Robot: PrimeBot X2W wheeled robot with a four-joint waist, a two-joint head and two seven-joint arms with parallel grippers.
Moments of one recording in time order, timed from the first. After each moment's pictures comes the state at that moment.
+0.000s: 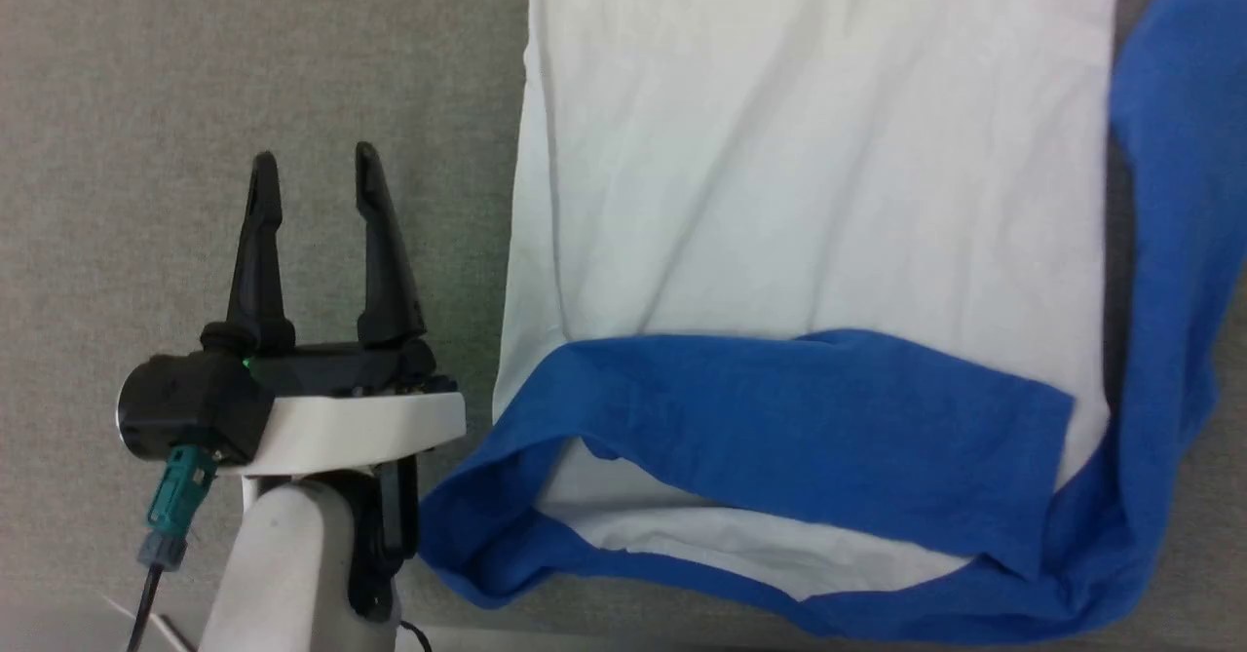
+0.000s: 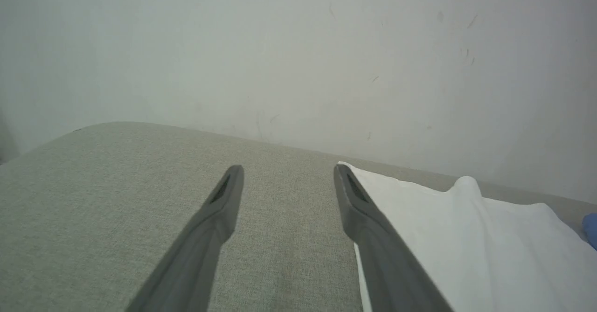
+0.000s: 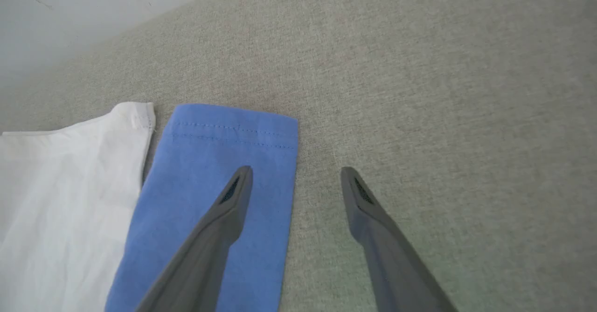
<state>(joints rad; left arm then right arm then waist) -0.23 0.09 -0.13 -0.18 -0.24 0.18 -0.26 -0.92 -0.56 -0.06 0.76 0.73 0.13 0.54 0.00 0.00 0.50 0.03</state>
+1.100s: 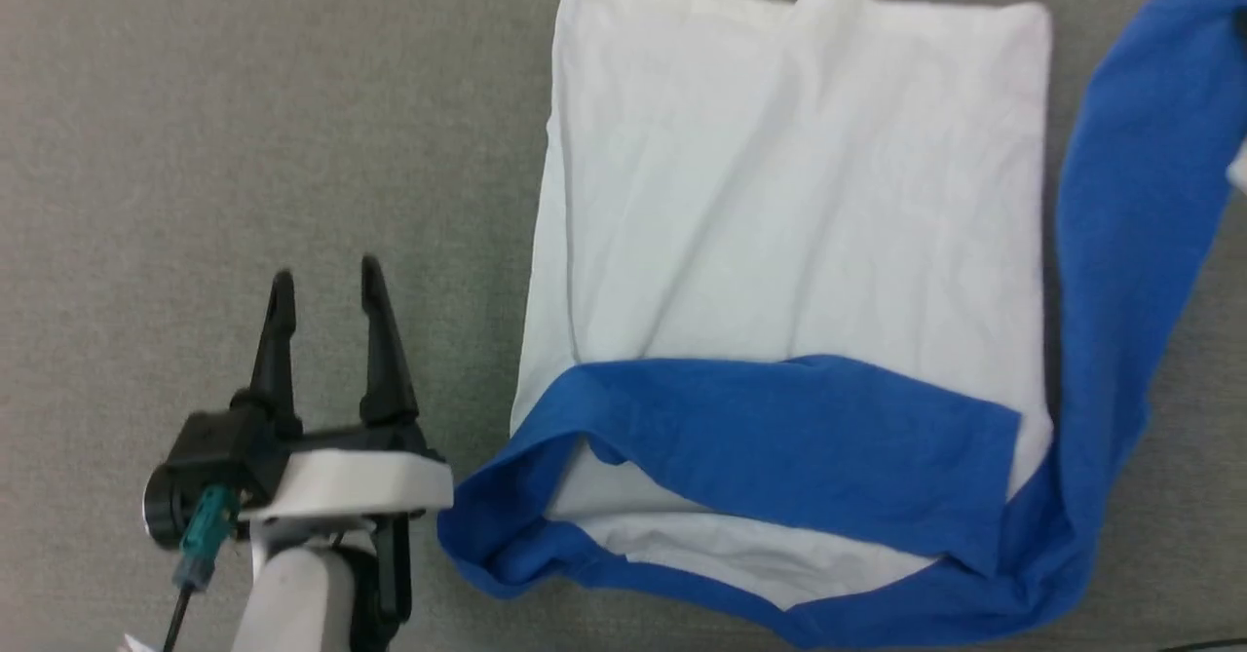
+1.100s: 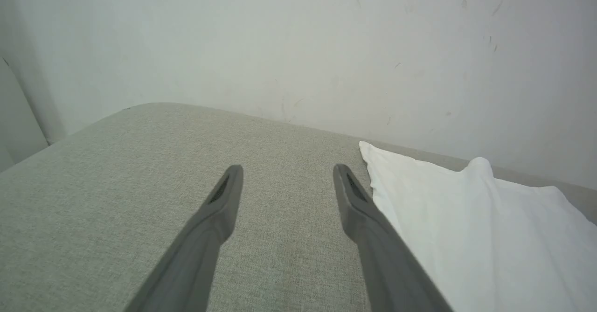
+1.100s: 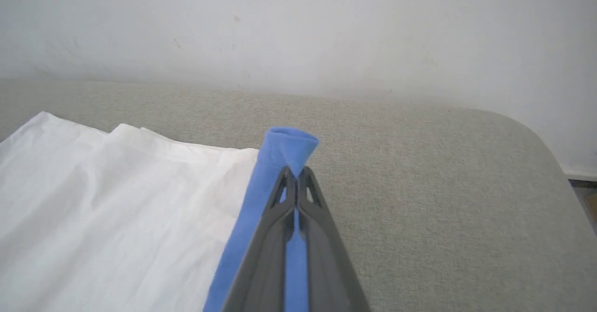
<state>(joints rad) -0.15 0.05 -0.06 -0.03 -0.23 0.14 -0.26 -0.88 -0.58 0.28 0.68 0.69 0.13 0.22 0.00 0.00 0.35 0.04</state>
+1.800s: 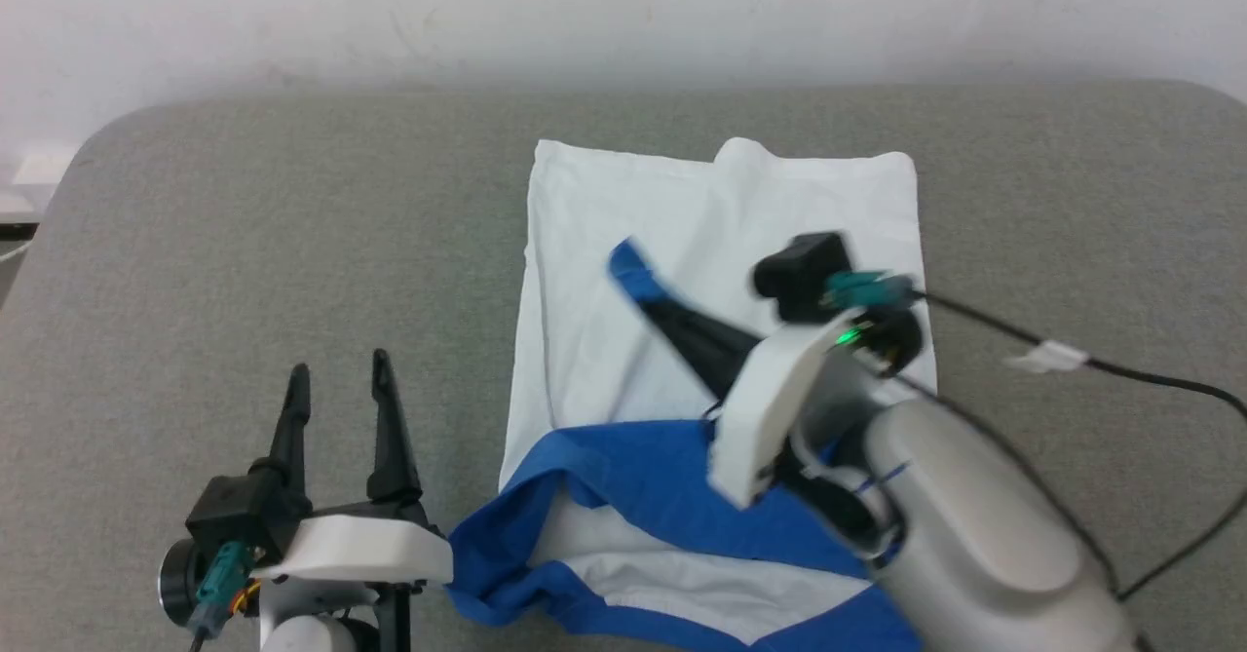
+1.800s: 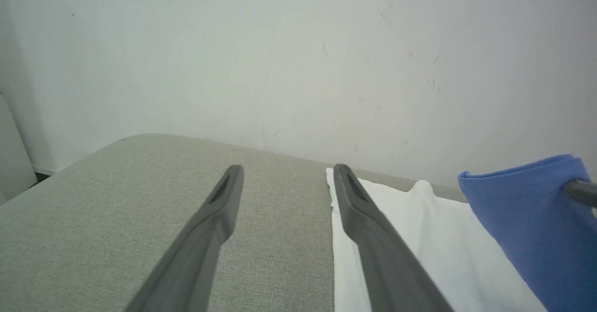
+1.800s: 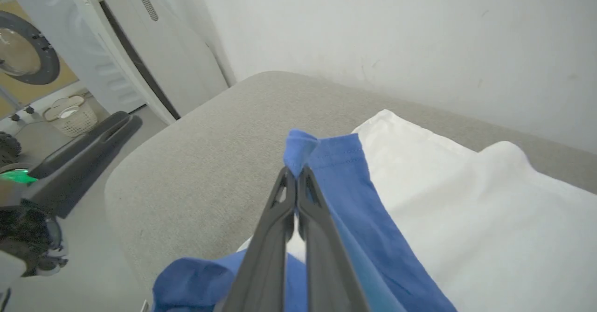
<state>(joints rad) -0.02 0.06 -0.05 0.01 -0.25 0.14 -0.24 -0.53 -0.12 0.57 0.30 0.57 0.13 0.22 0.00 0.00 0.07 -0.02</state>
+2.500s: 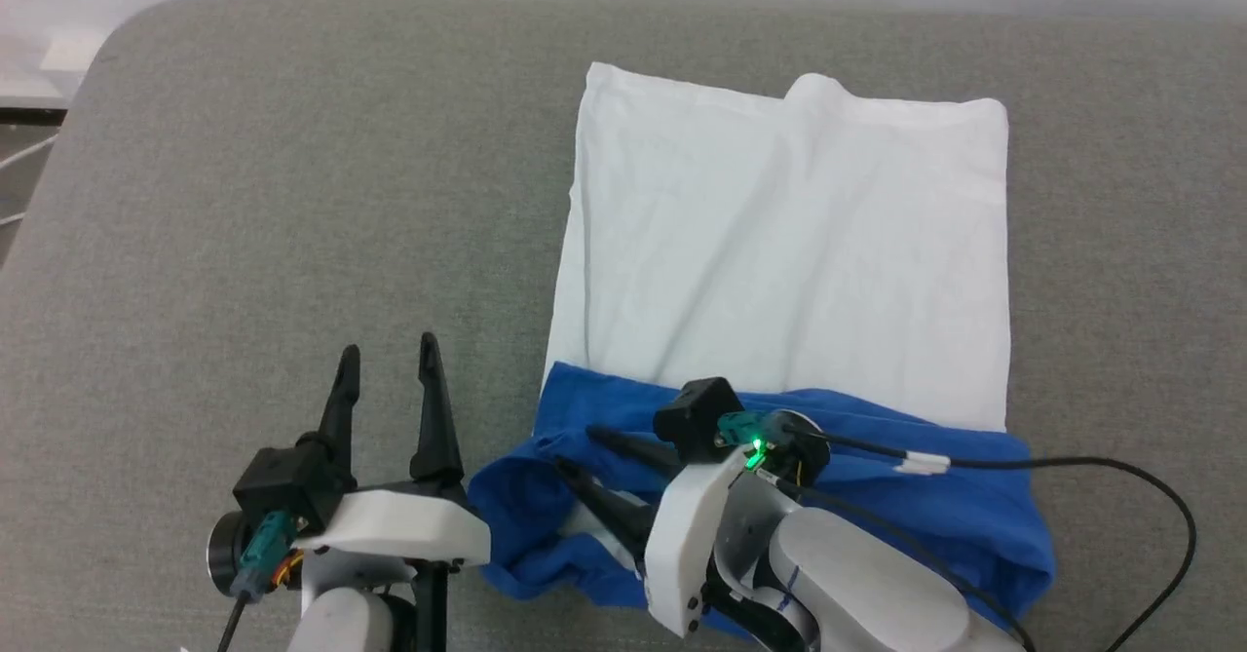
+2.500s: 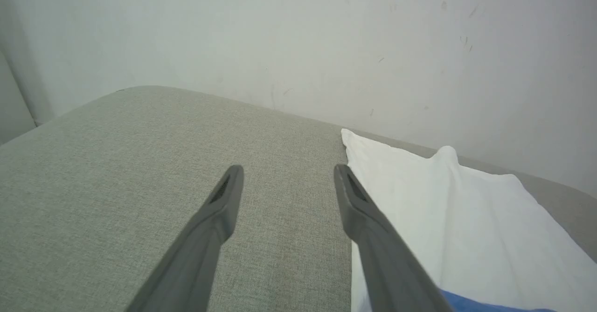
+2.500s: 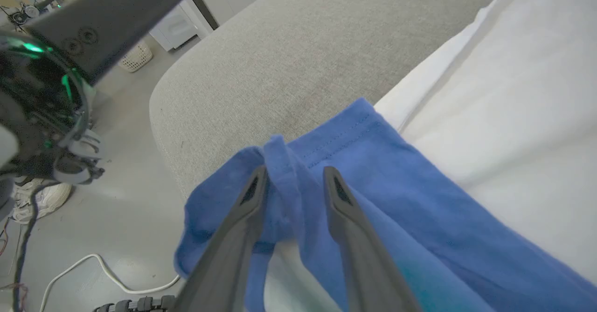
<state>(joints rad) -0.09 0.06 -0.12 0.09 -0.29 0.14 -0.25 -0.53 -0.05 0.90 0.56 0.64 0.13 0.01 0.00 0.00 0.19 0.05</state>
